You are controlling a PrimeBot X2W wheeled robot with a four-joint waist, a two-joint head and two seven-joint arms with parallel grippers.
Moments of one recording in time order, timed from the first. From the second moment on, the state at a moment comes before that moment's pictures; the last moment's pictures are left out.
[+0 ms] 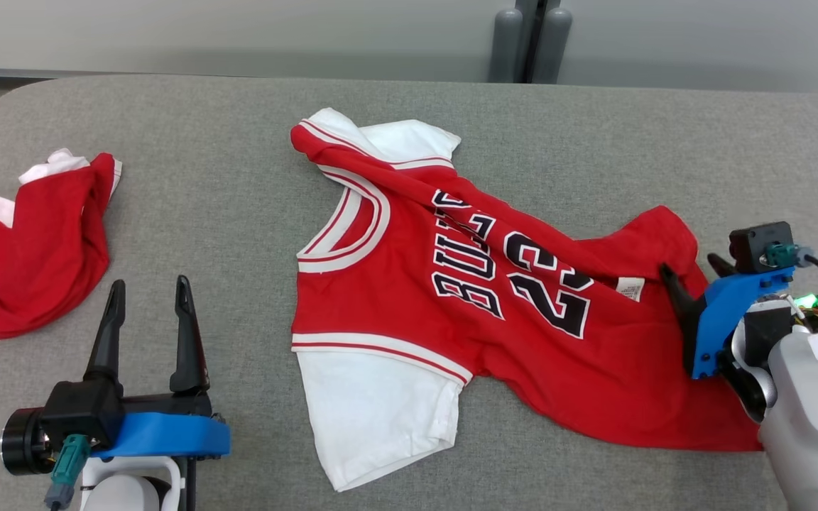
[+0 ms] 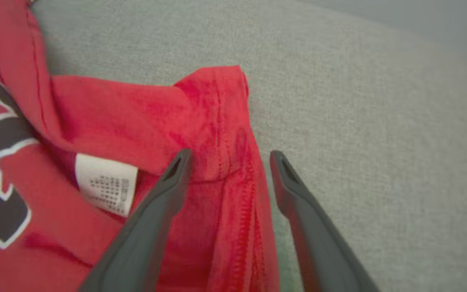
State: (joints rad) left arm -0.11 0.06 0.03 0.16 -0.10 -0.07 -0.26; right arm -0.59 -0.27 0.13 0.77 0.17 0.13 0.12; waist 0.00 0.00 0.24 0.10
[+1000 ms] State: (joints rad) left arm -0.14 0.05 0.05 0.18 -0.09 -0.09 -0.26; right arm -0.85 -0.33 0.25 1.06 0.29 0.13 -0.03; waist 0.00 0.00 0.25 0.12
